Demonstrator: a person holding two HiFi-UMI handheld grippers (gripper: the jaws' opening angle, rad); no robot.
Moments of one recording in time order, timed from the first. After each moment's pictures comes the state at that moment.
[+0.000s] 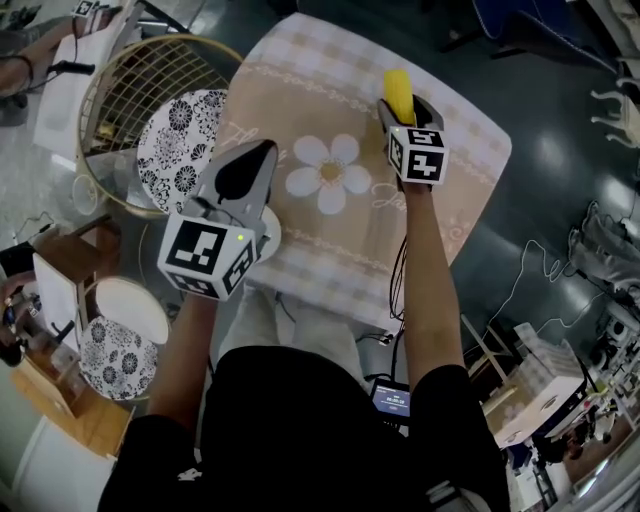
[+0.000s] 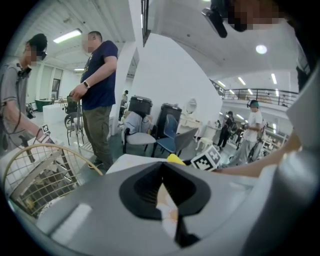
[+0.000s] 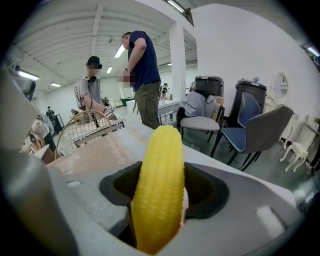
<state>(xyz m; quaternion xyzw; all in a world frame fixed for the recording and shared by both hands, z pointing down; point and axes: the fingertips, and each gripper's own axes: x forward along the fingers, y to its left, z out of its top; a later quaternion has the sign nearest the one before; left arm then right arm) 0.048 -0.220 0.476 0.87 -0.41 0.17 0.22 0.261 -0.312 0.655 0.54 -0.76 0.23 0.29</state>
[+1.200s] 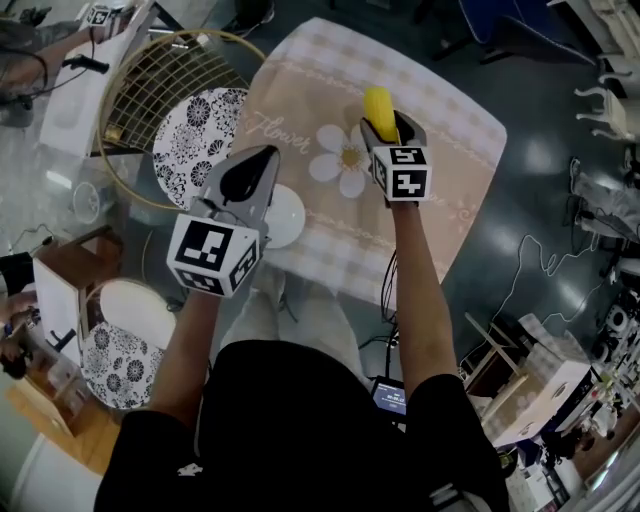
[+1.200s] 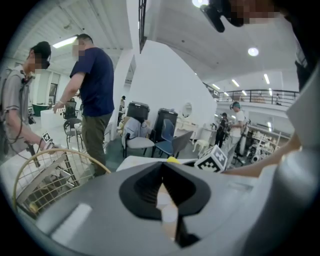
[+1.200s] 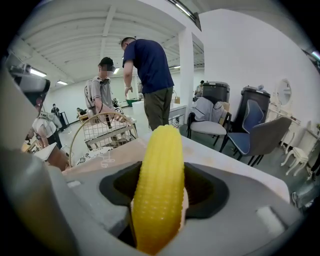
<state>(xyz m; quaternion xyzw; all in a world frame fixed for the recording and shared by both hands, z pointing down) -0.006 -0.174 0.447 0.89 -0.39 0.16 0.19 0.179 -0.246 0.607 0.53 -0.77 0.21 0.29</state>
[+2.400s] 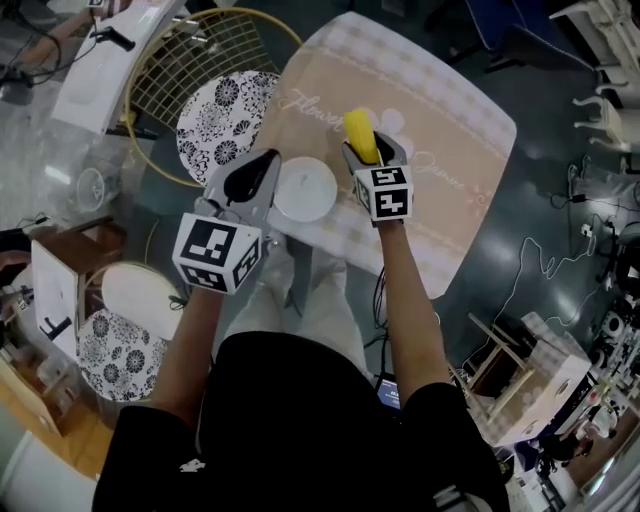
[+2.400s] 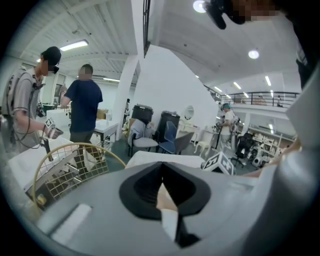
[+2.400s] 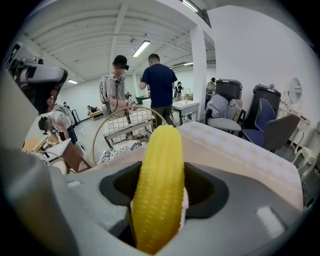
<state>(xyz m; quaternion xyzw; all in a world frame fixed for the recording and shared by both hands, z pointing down) -0.094 -0.101 0.444 0.88 -0.41 0.14 0.19 0.058 -0.145 0.611 0.48 -0.79 0.22 0.30</state>
